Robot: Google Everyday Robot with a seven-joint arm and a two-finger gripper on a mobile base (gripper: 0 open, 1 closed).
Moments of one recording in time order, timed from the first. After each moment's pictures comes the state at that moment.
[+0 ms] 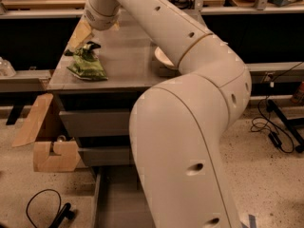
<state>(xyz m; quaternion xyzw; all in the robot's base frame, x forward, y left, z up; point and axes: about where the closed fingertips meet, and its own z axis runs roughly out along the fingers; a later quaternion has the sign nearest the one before) 0.776 0.171 0.904 -0.41 0.86 0.11 0.27</state>
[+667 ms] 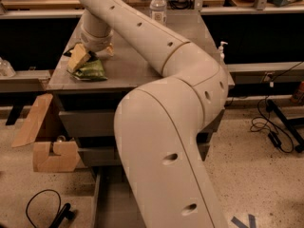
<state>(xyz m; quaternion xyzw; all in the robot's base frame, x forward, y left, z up) 0.767 0.193 0.824 -0.39 0.90 0.11 0.19</state>
